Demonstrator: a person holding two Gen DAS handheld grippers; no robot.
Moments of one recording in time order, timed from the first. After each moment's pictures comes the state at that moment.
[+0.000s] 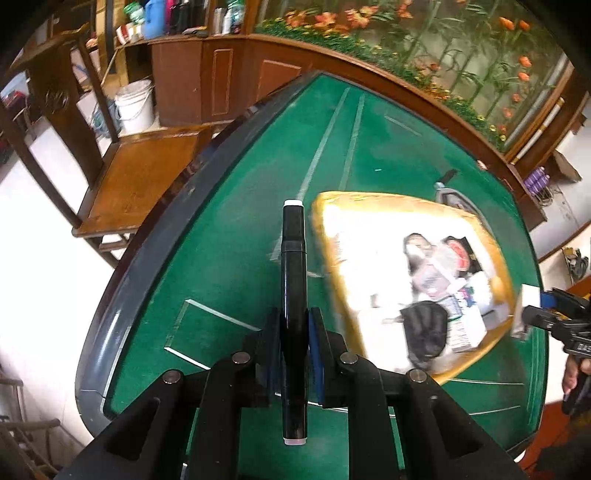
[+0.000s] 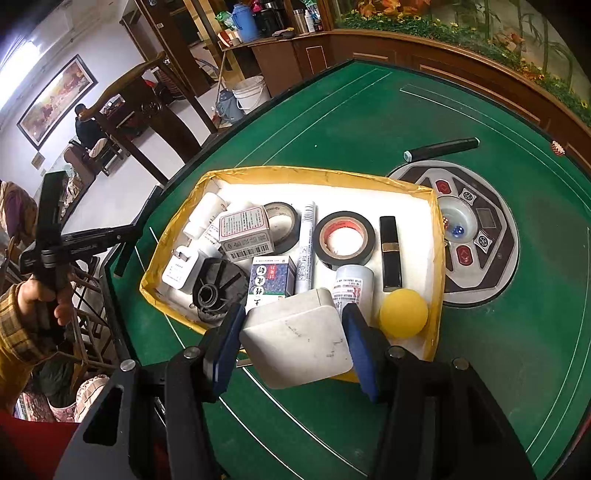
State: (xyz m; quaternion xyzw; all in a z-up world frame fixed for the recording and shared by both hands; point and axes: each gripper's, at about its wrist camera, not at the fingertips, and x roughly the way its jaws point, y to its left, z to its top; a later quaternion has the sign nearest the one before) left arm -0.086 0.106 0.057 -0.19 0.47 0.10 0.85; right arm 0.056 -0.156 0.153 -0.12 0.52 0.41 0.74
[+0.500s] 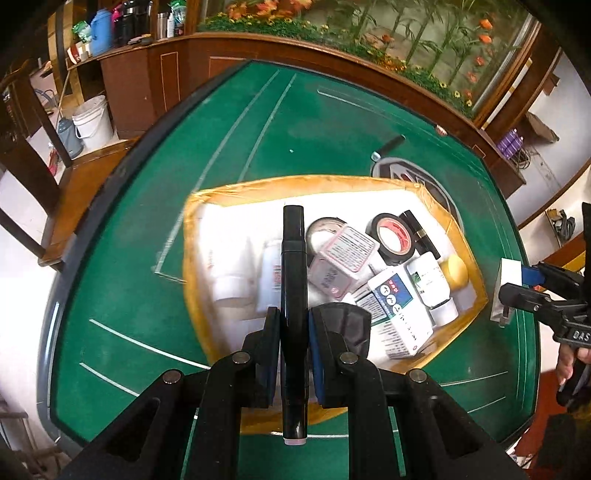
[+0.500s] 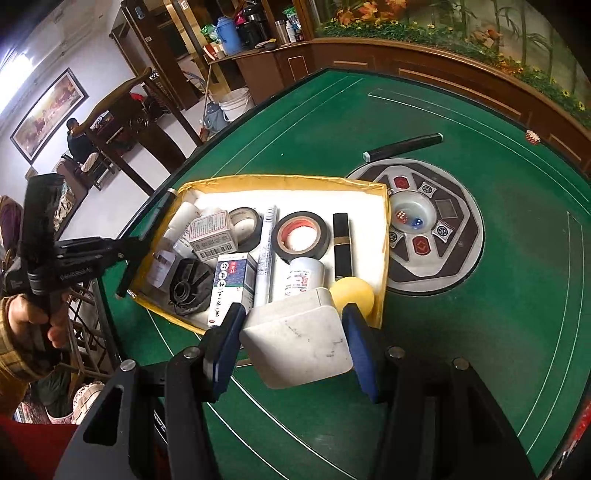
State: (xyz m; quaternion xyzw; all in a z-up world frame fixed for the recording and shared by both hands) left arm -0.033 0.028 0.055 -0.15 0.50 0.04 0.85; right arm 0.071 -0.196 0.160 -0.10 0.51 0.39 0.76
